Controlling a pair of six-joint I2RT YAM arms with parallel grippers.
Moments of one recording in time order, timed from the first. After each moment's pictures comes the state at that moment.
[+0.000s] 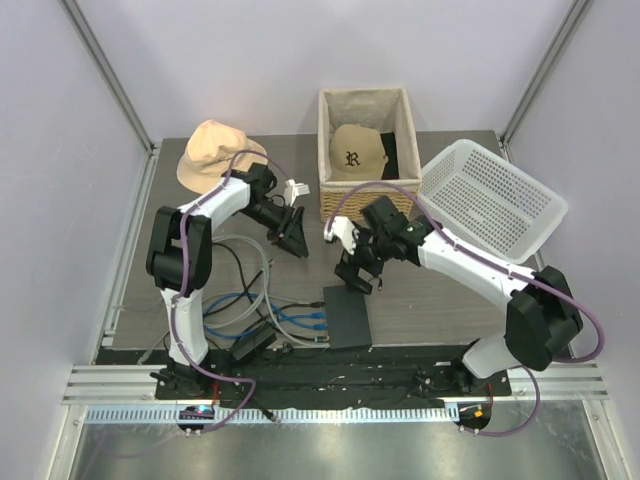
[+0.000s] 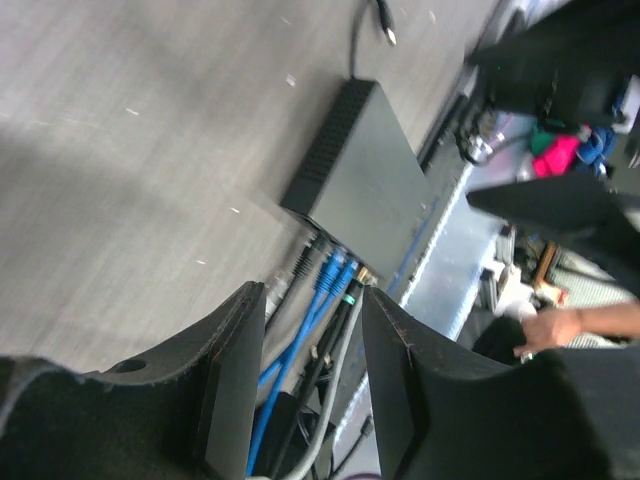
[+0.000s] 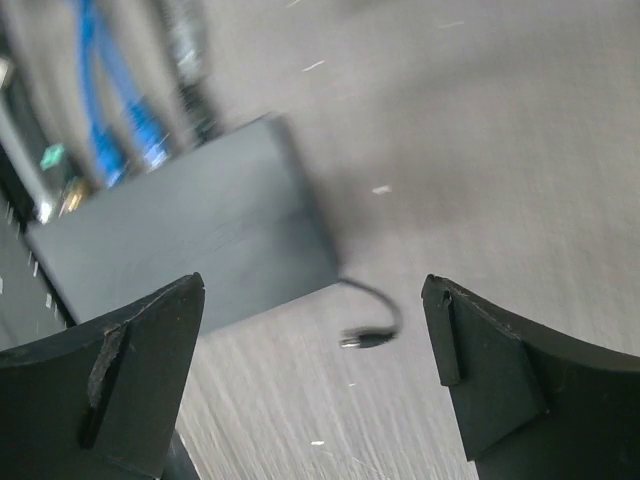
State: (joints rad) left arm -0.31 2.03 1.53 -1.00 0.96 0.19; right arm 0.66 1.47 1.09 -0.61 -0.37 -0.48
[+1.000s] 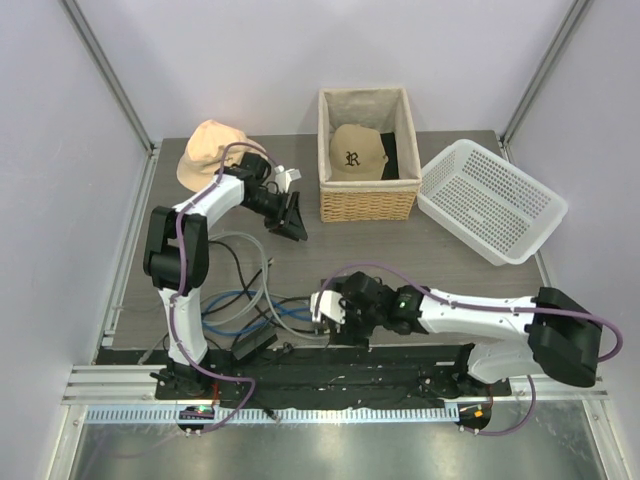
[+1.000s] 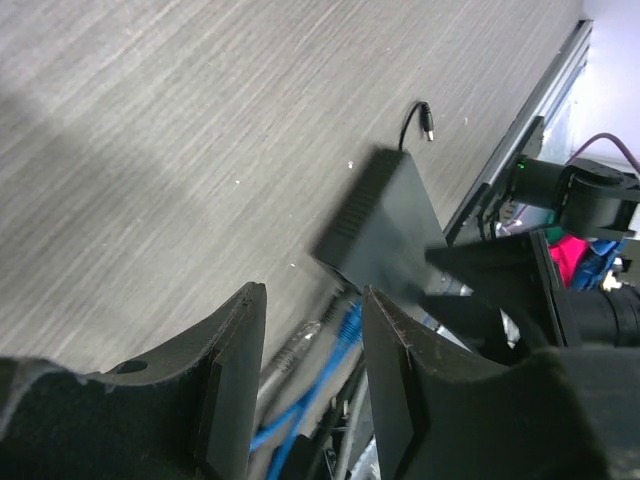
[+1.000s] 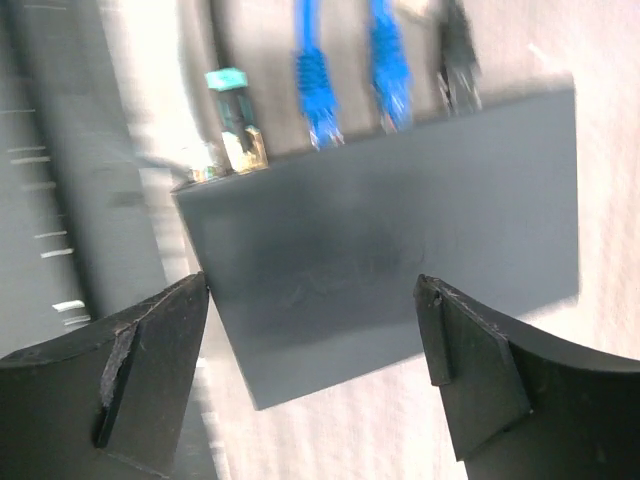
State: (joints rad) left arm -0.27 2.03 1.55 -0.79 0.86 -0.02; right arm 1.12 1.28 0.65 -0.28 -0.05 -0.44
